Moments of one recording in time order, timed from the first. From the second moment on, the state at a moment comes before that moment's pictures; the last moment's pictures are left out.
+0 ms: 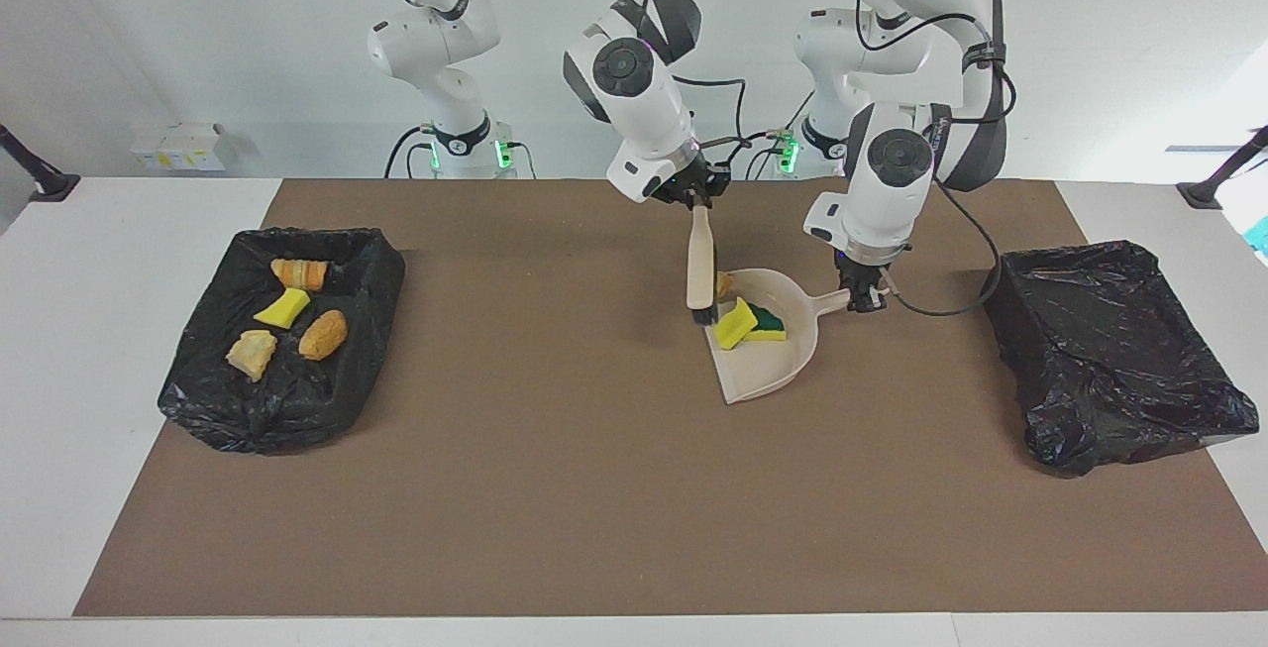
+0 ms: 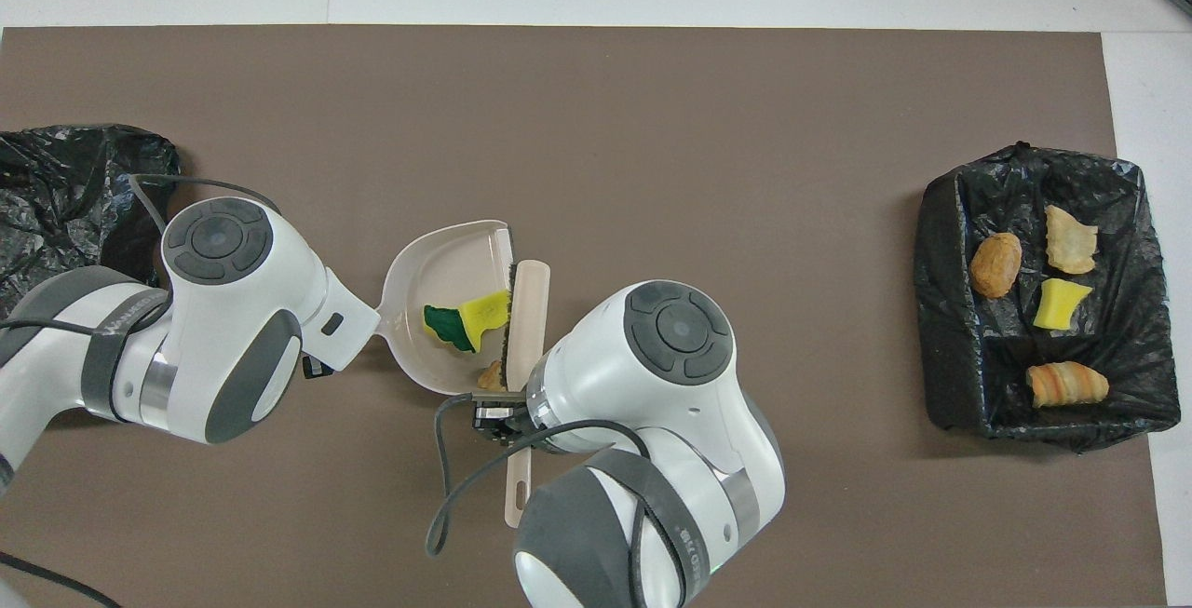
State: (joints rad) left arm -0.22 0.07 -0.08 -2.13 0.14 2.08 1.10; right arm 0.50 0.13 0.18 -1.87 0.43 1.92 0.59
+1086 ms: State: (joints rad) left arm -0.06 0.09 -0.08 -2.12 0.02 2.16 1.59; right arm 0.66 0.01 0.20 -2.11 0.21 1.89 0.71
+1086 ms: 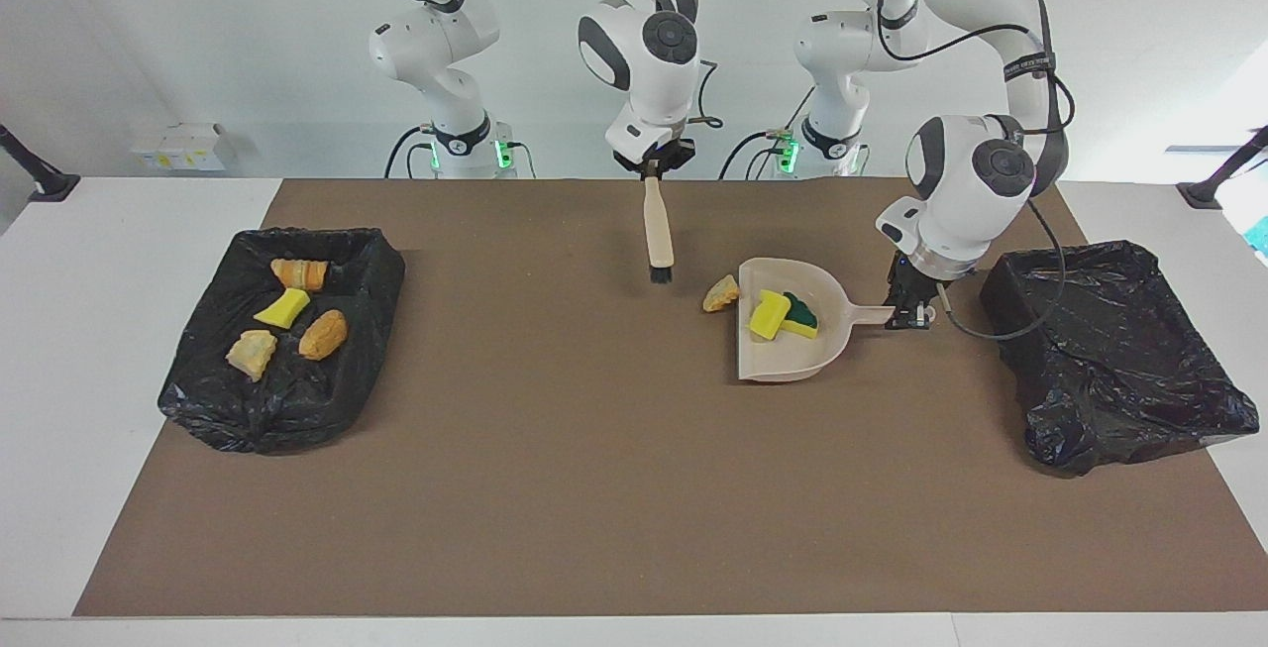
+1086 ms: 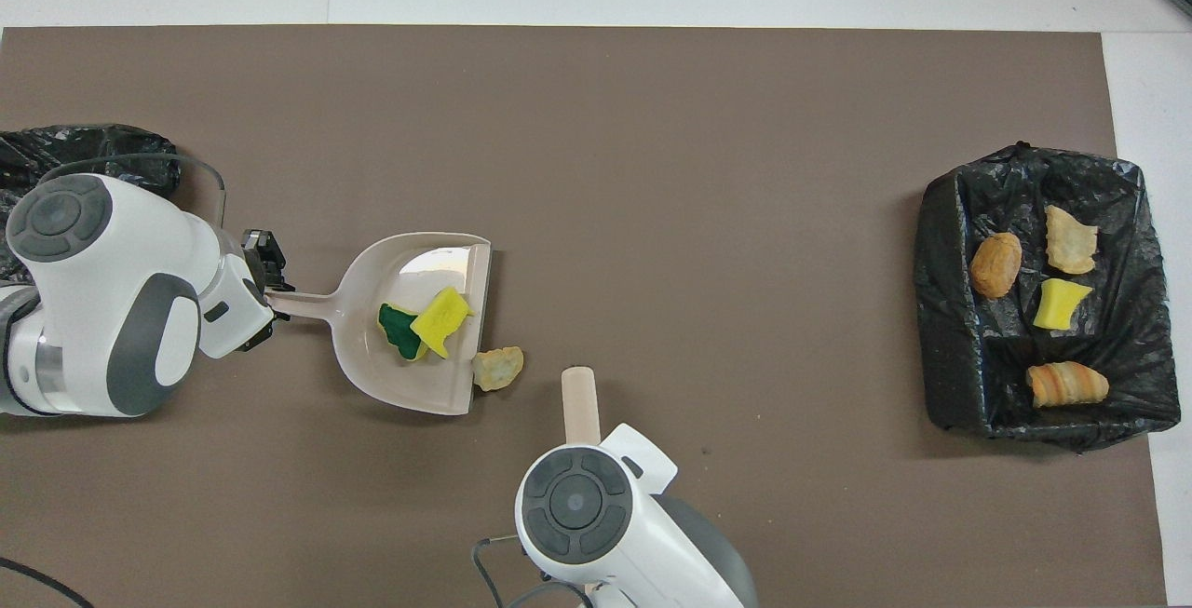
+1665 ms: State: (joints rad) left arm -0.05 0.09 -0.09 -2.13 0.20 2.16 1.46; right arm 0.67 0.12 0.20 -2.17 0.21 2.17 0.74
